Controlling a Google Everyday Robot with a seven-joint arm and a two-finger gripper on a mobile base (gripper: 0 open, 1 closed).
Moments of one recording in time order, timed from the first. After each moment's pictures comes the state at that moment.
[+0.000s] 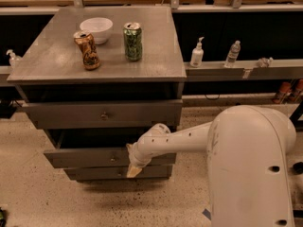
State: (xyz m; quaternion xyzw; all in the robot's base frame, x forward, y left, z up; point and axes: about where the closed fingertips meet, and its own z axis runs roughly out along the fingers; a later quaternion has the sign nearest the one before) arm 0.586 0.080 0.412 -0.74 0.64 0.08 0.21
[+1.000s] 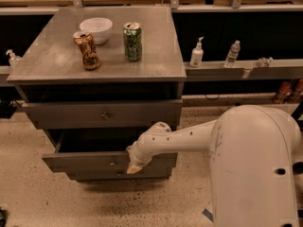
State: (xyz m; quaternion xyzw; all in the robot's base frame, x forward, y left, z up) arm 0.585 0.080 0.422 -0.74 0.64 0.08 0.21
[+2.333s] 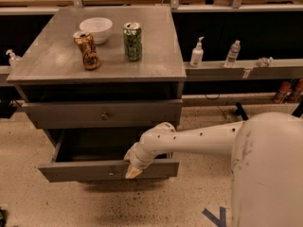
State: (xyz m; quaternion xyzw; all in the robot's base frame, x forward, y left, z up) arm 0.558 0.086 0.449 -0.75 0.61 0.11 0.22
